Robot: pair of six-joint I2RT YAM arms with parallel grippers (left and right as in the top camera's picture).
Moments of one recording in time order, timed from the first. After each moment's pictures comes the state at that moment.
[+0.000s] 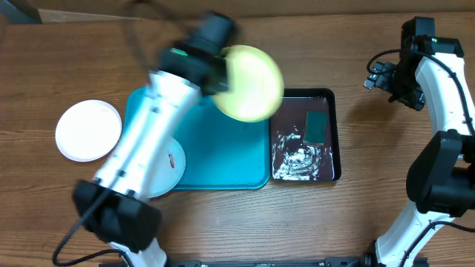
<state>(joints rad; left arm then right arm) -0.35 1.84 1.88 -1.21 -0.14 -0.48 -0.15 2.02 1.75 -1.12 0.09 0.36</state>
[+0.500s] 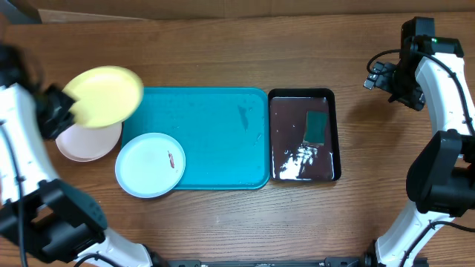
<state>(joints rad) 0.56 1.84 1.80 -1.35 0.08 -0.50 -0.15 2.02 1.75 -1.12 0.09 0.36</state>
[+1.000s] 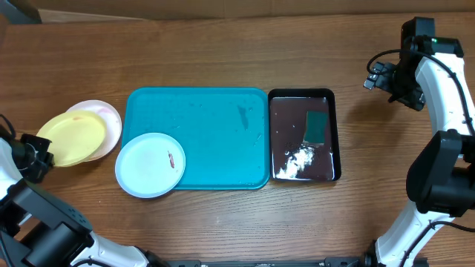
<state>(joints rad) 0.81 1.84 1.48 -1.07 0.05 -0.52 -0.15 2.02 1.75 -1.12 0.09 0.36</state>
